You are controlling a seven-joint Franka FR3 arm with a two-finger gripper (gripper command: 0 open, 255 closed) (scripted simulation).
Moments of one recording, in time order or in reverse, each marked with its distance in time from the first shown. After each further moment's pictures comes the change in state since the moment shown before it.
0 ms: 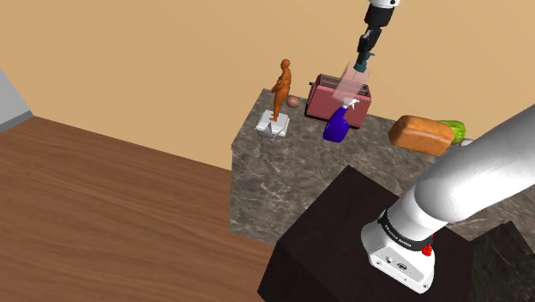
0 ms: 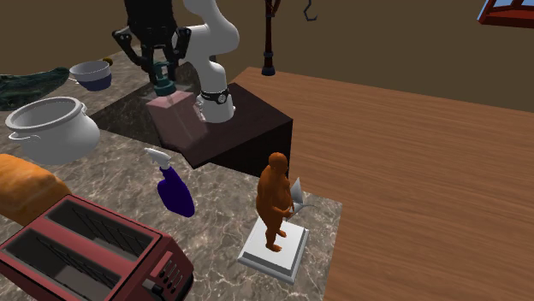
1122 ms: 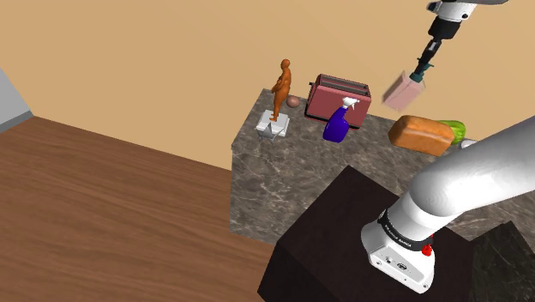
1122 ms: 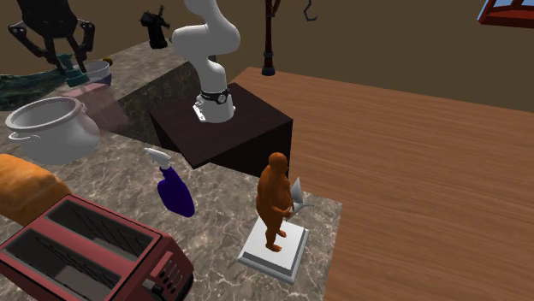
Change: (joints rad) arm -0.152 -0.093 -0.255 -0.048 -0.090 0.028 -0.374
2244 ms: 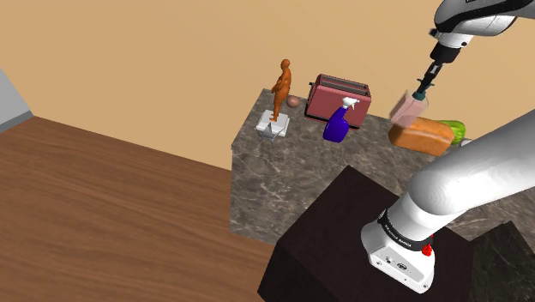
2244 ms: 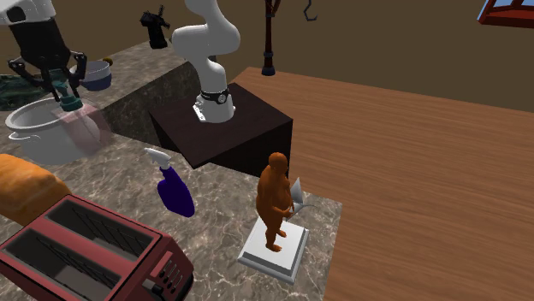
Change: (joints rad) arm -0.031 0.055 -0.116 -0.114 -0.001 0.186 -0.108
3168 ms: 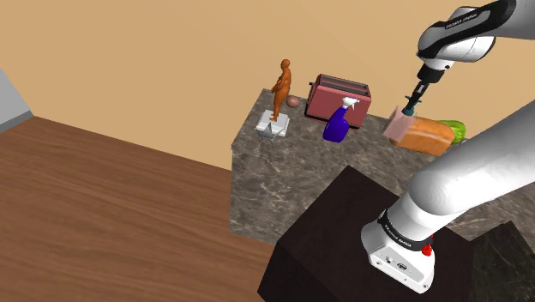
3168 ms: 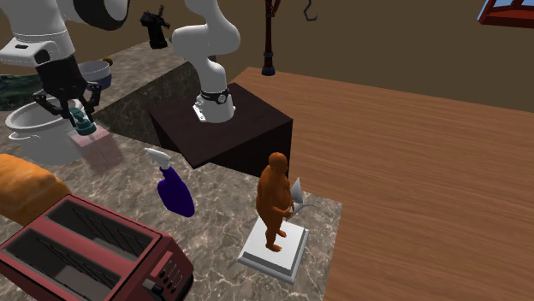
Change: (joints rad) arm 0.004 0.070 -0.045 -0.137 0.020 0.198 -0.011
